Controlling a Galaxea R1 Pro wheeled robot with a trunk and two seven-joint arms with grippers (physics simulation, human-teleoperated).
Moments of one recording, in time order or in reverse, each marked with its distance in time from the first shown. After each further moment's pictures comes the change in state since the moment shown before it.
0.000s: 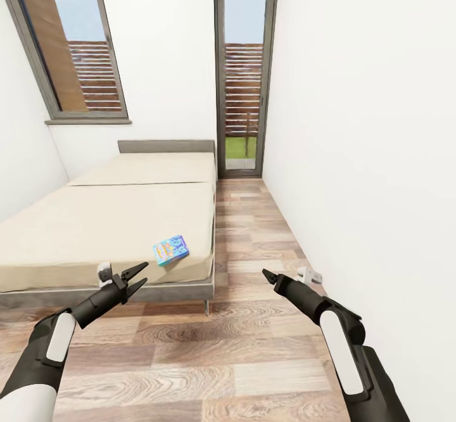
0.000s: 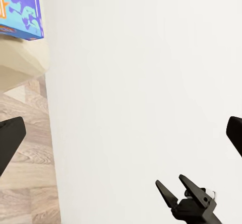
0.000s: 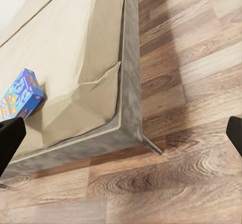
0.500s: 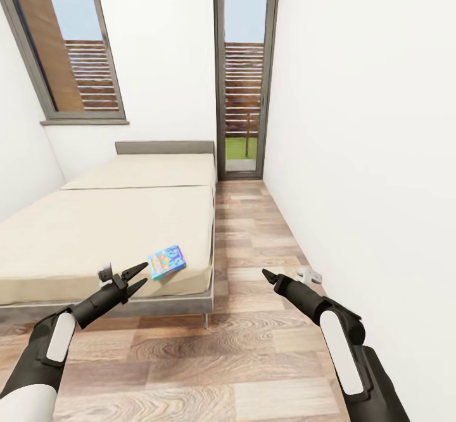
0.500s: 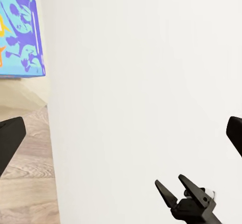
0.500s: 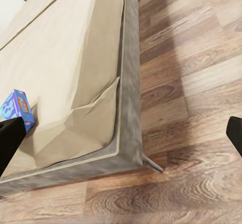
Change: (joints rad) left arm 0.000 0.000 -0.001 0.000 0.000 -0.001 -0.003; right arm 0.000 0.000 0.001 0.000 0.000 -0.001 0.000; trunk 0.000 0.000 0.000
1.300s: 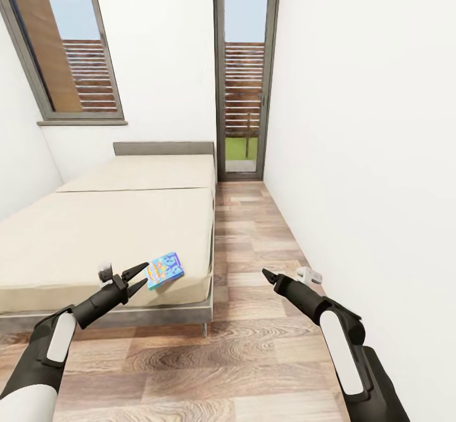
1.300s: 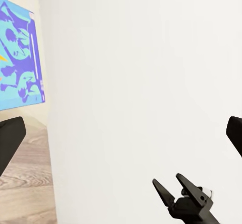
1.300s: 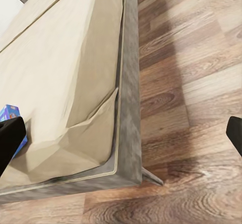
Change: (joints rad) left arm 0.001 -0.002 0.001 0.000 0.002 0.007 -0.005; right arm 0.000 0.000 0.000 0.000 0.000 -0.002 0.000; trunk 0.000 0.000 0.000
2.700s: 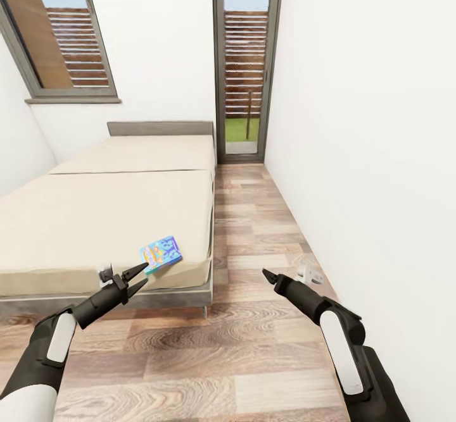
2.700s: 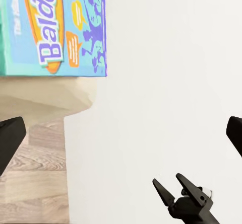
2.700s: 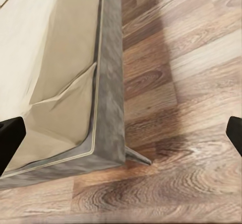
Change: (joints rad) left arm 0.000 -0.001 0.000 0.000 0.000 0.003 0.004; right arm 0.000 0.000 -0.001 0.002 0.000 0.000 0.000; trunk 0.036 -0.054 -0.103
